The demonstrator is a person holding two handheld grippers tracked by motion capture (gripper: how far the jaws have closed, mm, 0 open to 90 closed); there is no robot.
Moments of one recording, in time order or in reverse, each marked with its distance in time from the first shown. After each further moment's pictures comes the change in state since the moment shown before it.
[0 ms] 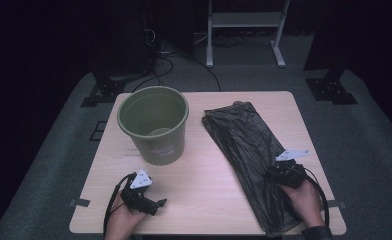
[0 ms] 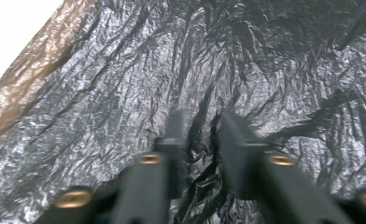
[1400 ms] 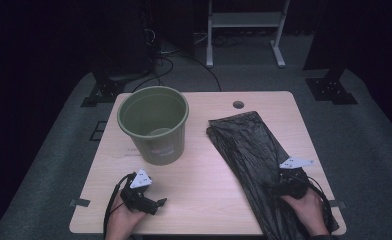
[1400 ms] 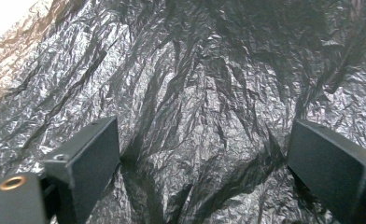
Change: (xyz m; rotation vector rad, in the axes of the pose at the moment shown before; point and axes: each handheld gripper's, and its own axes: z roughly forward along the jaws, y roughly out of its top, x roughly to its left) left arm 0.001 0.000 0.000 0.000 0.010 -0.011; right arm 0.006 -0.024 -0.002 -0.058 -0.035 0.022
